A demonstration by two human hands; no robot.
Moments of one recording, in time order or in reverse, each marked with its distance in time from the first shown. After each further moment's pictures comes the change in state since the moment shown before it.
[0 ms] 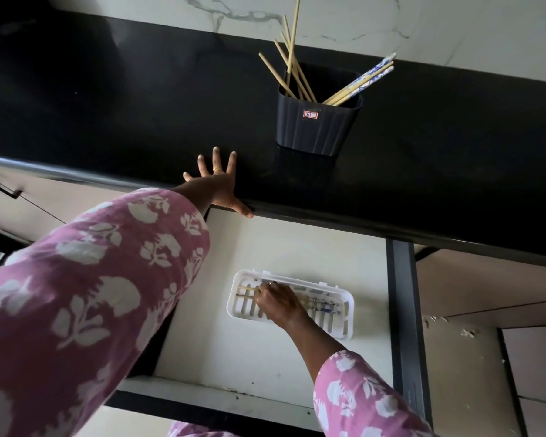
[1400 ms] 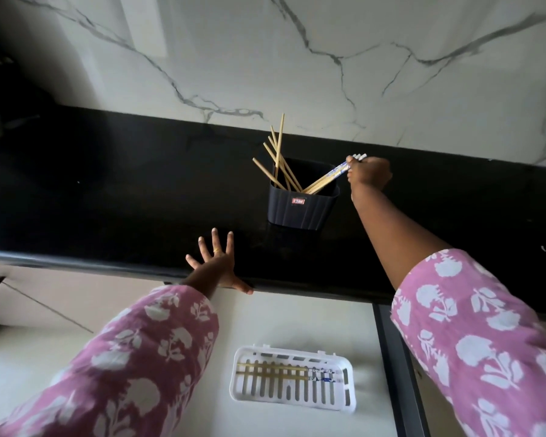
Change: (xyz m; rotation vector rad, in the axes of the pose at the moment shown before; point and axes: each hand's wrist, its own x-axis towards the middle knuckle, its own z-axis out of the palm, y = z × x) left_hand 0.005 -0.004 0.001 -0.057 -0.014 0.037; right_hand 0.052 0.261 -0.271 1.208 1.207 1.044
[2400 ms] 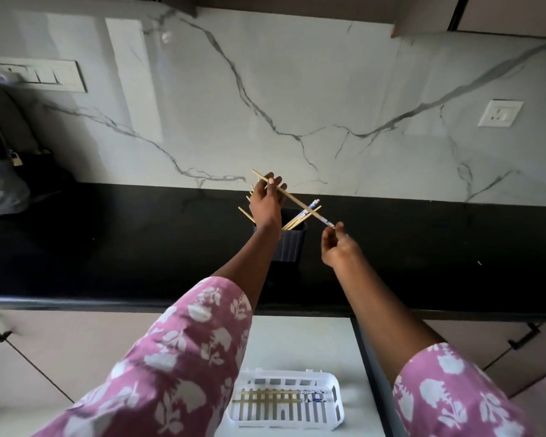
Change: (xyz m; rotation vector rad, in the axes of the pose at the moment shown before) left_hand -0.126 0.154 -0.119 -1.890 0.471 0.618; right_hand -0.157 -0.030 -0.125 1.227 -0.101 0.821
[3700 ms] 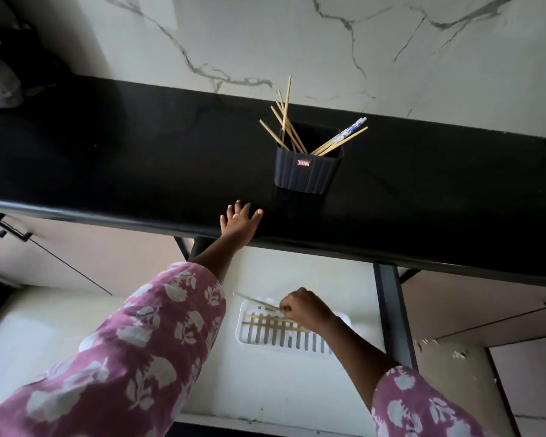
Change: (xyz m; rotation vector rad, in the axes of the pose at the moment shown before) left_hand 0.006 -0.119 -0.186 1.467 -0.149 -0.359; right_hand 0.066 0.124 -0.199 -2.469 -0.857 -0.295
